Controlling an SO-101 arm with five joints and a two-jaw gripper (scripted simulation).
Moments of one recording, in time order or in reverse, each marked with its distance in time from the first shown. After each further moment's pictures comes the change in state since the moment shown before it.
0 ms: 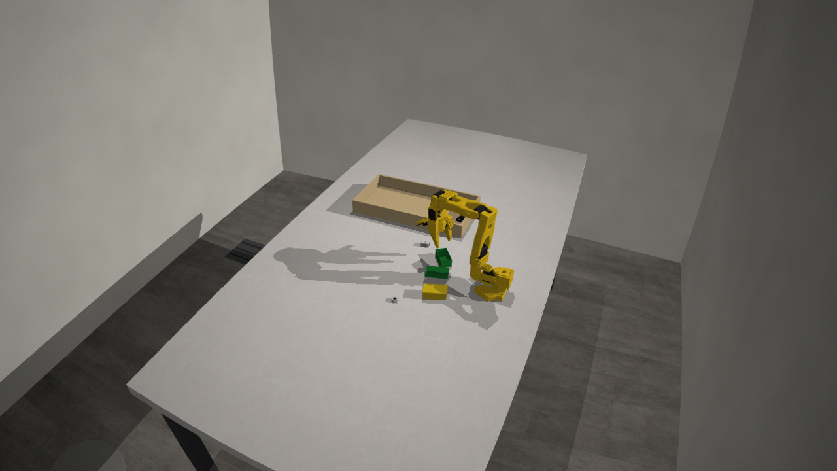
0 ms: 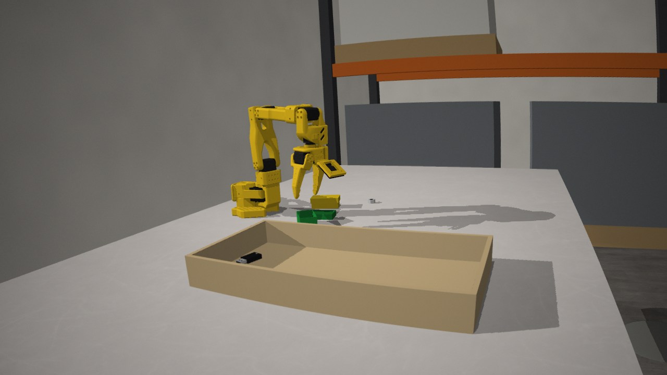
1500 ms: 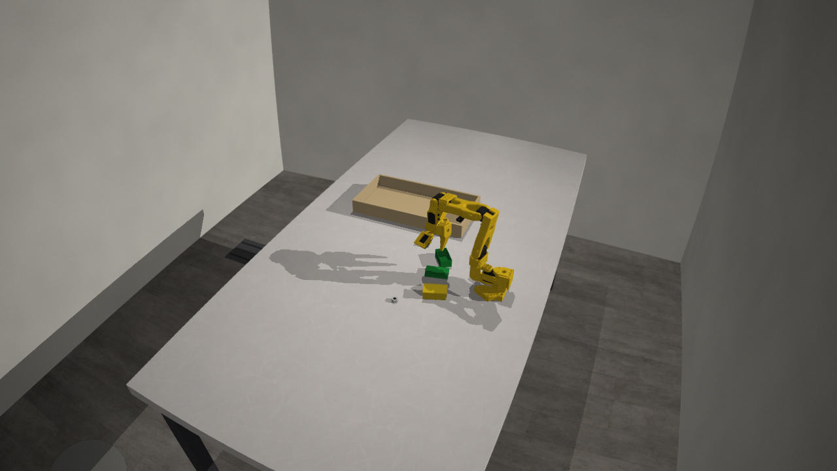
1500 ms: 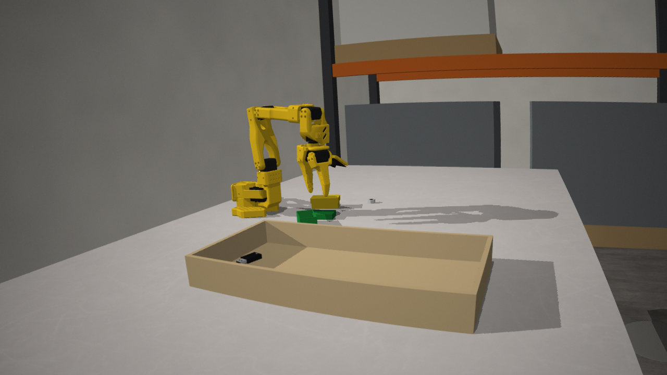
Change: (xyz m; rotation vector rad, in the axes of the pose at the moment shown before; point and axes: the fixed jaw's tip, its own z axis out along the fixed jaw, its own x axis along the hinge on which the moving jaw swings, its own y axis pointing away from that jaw) arm 0.017 0.006 0.000 0.004 0.004 -1.551
